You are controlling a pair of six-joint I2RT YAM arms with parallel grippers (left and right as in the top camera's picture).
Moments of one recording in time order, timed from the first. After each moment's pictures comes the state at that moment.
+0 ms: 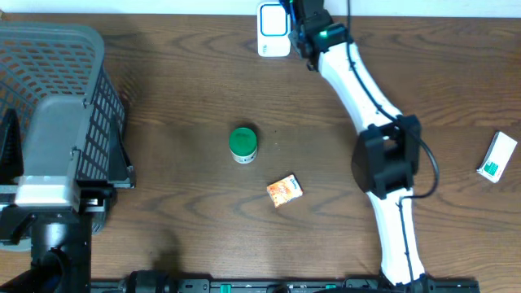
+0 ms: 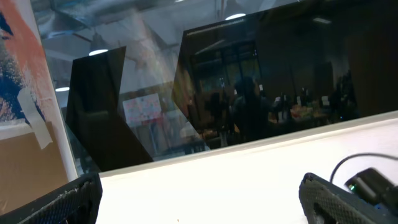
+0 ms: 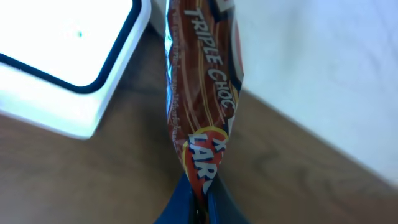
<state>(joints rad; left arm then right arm) 0.03 0.50 1.08 -0.20 0.08 0.19 0.38 2.47 2.29 -0.62 0.43 -0.35</state>
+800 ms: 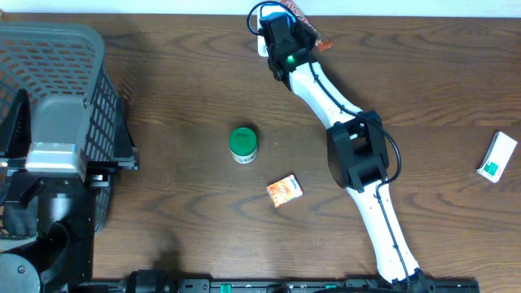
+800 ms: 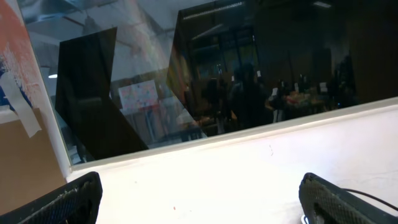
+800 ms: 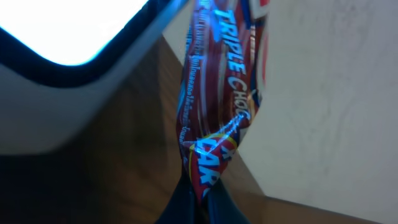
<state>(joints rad) 0.03 0.57 1.08 -0.19 0.08 0.19 0.45 2.66 2.31 -0.35 0.83 -0.79</state>
